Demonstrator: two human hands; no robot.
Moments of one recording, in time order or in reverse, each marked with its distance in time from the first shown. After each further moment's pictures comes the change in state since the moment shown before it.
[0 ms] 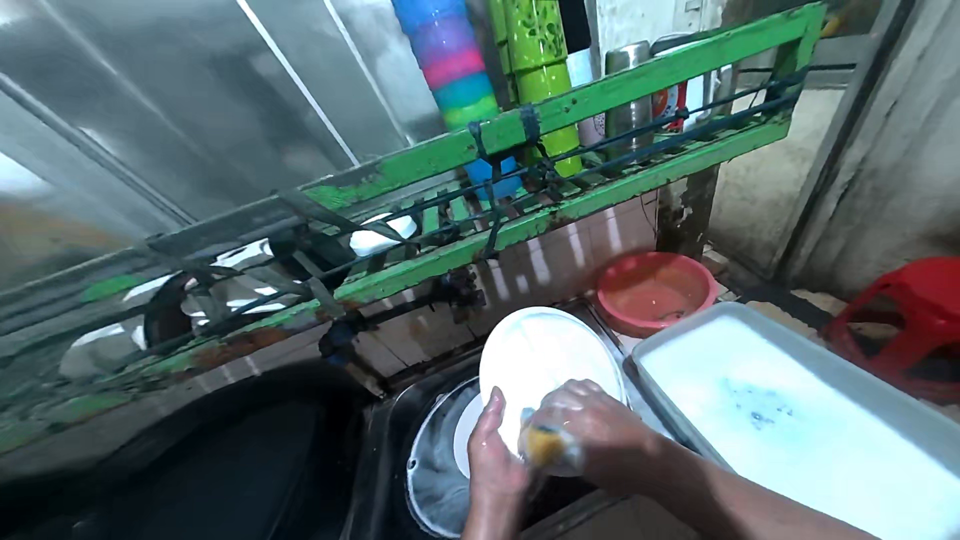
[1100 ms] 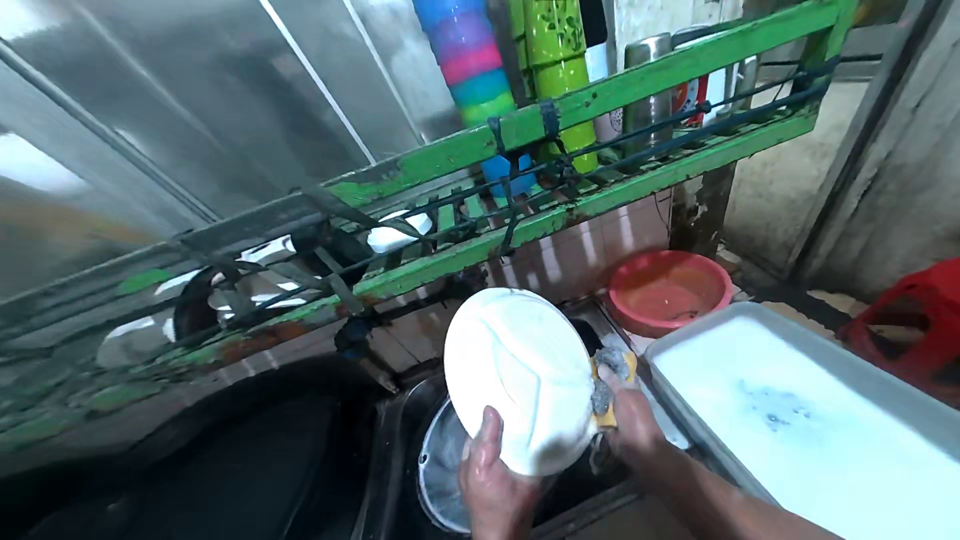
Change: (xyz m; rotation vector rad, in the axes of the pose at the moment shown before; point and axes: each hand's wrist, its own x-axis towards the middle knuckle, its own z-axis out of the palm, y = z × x) left_hand -0.029 0.010 0.015 0.080 0.134 0.297; right_hand 0.013 0.025 0.045 1.148 0.774 1.226
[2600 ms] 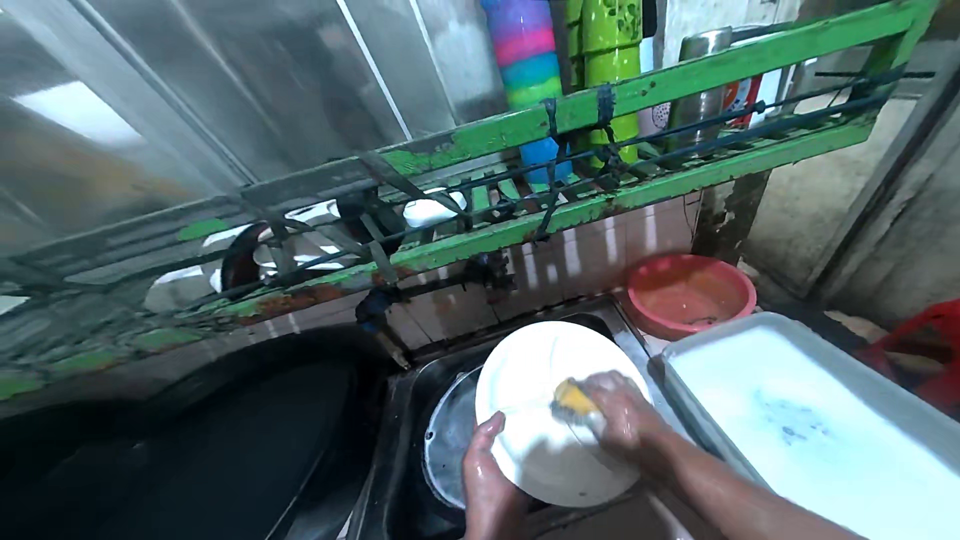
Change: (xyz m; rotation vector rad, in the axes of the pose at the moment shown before) left_hand 0.004 0.001 -0.042 0.146 0.240 -0.141; right_hand -0.009 -0.021 -0.011 -1.399 -0.650 -0.700
